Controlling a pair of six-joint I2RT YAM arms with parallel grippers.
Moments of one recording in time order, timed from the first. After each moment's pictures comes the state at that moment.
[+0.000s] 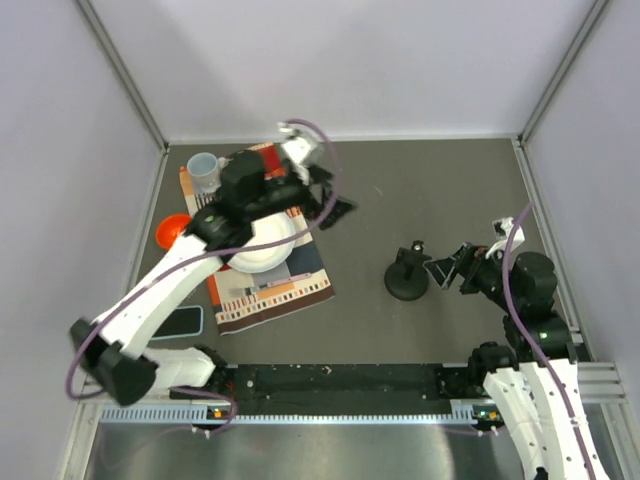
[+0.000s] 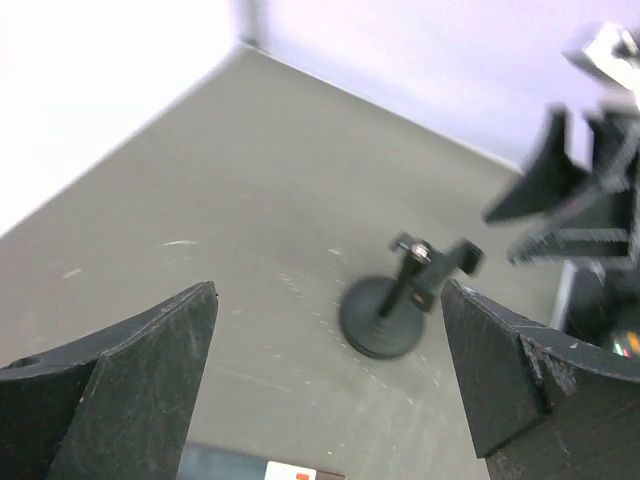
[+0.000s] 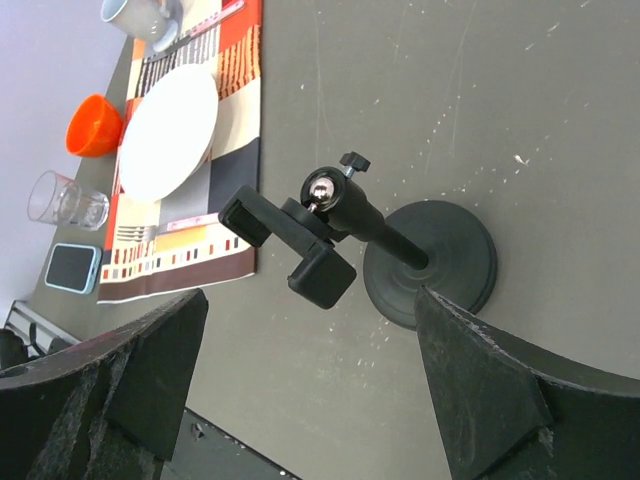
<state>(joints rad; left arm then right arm) -0.64 1.35 1.33 -0.15 0.58 -0.01 0.09 0.42 0.61 -0.54 -0.42 0.44</state>
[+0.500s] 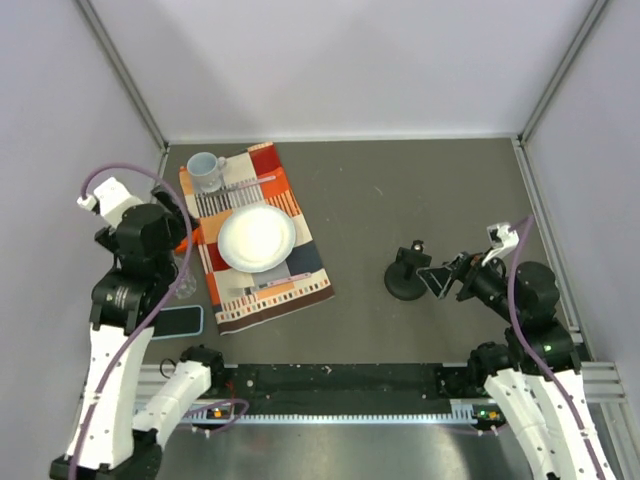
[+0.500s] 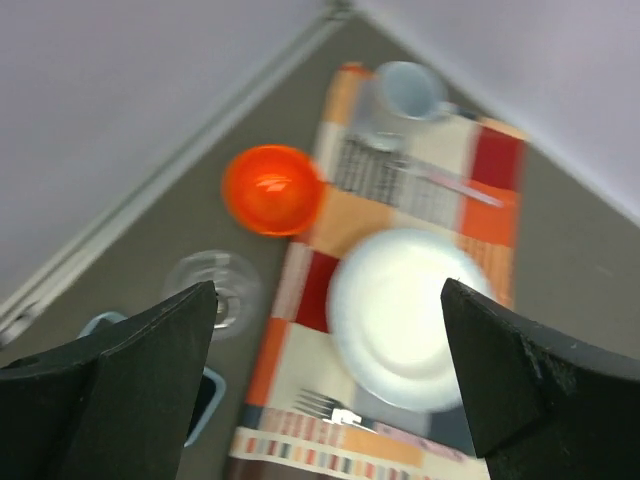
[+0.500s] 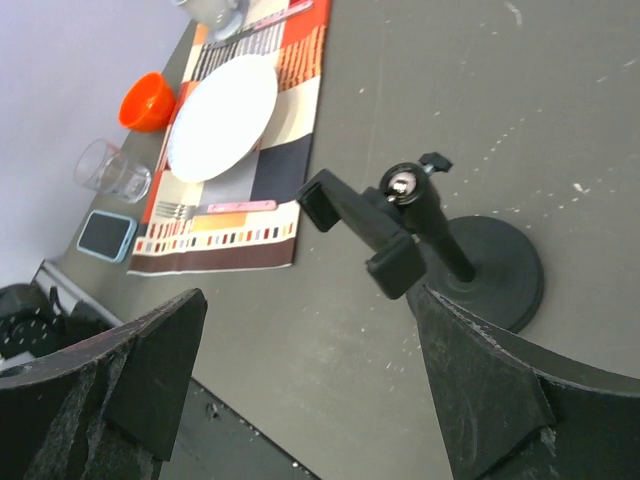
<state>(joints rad) -0.24 0.78 1.23 -0.81 -0.60 -0.54 0.18 0.34 0.60 -0.52 -0.42 0.44</state>
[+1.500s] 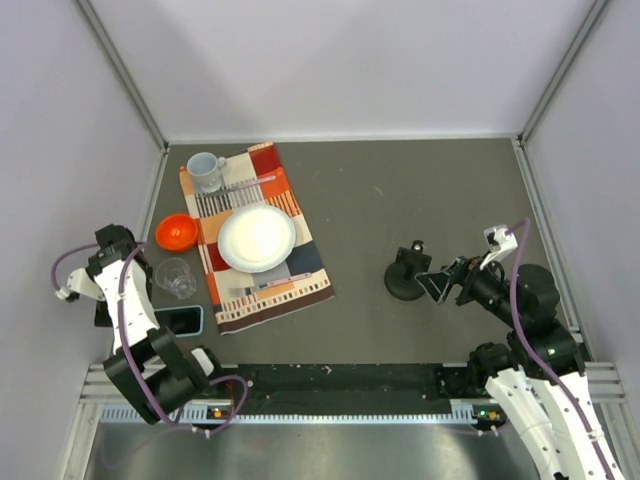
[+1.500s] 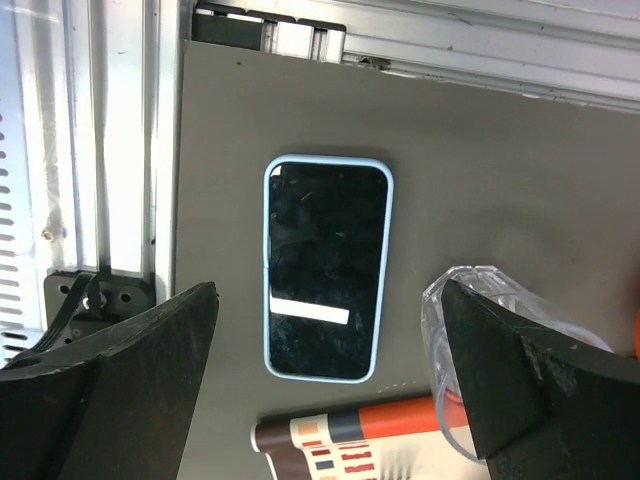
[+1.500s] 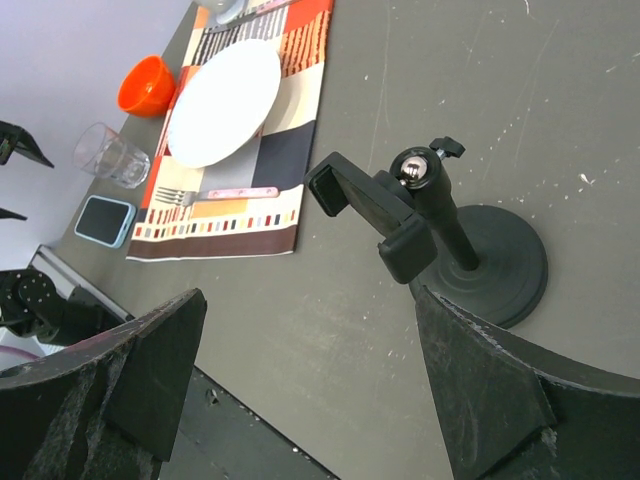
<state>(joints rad) 0.60 1.16 0.95 -1.07 -0.50 -1.07 0.27 0.32 0.62 -0.56 -0.37 0.43</state>
